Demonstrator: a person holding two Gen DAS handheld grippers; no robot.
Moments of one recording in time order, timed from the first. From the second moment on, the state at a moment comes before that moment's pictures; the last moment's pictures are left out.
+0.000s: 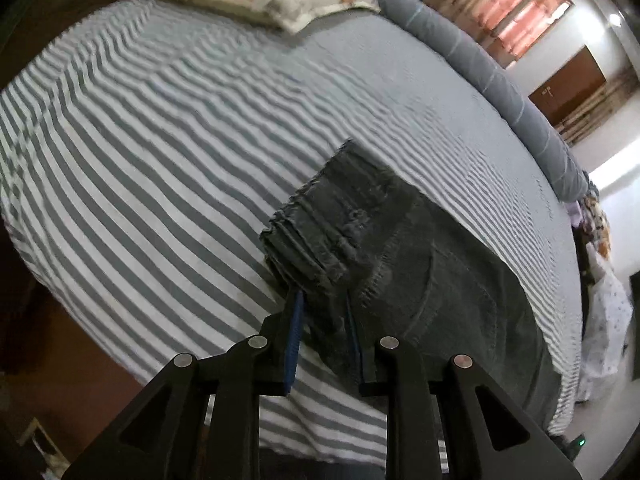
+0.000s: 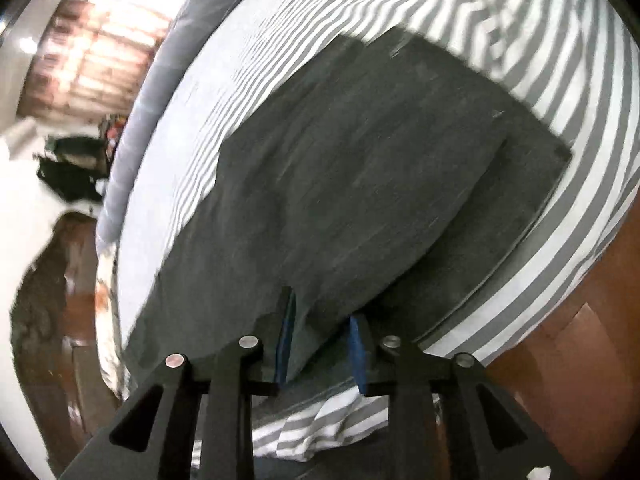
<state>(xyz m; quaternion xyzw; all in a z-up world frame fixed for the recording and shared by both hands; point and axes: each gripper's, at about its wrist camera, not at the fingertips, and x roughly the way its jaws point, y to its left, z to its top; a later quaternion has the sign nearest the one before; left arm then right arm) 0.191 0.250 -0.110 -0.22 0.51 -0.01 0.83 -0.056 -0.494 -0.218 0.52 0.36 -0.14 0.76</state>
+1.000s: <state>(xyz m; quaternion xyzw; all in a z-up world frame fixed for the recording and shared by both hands) 0.055 -0.180 -0.084 0.15 0.44 -0.45 0.76 -0.060 -0.570 -0.163 0.56 0.31 -0.14 0.75</state>
